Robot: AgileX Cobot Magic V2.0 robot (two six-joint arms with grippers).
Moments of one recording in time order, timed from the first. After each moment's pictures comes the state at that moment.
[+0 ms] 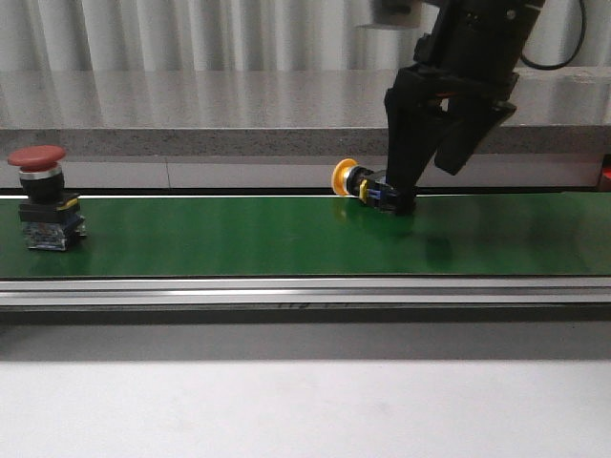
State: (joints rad) left arm -0.12 0.44 -0.62 -0.19 0.79 0.19; right arm 0.31 1.90 -1.57 0.21 1.02 -0.52
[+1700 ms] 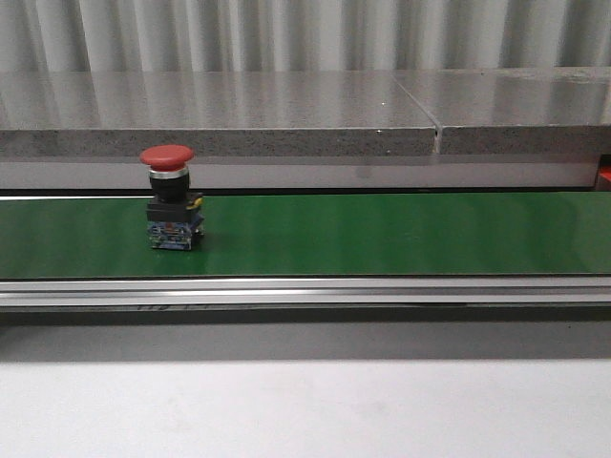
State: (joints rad) left arm -0.12 0.44 -0.62 -0.19 0.79 0.19; right arm -0.35 1.46 -1.18 0.25 0.85 -0.14
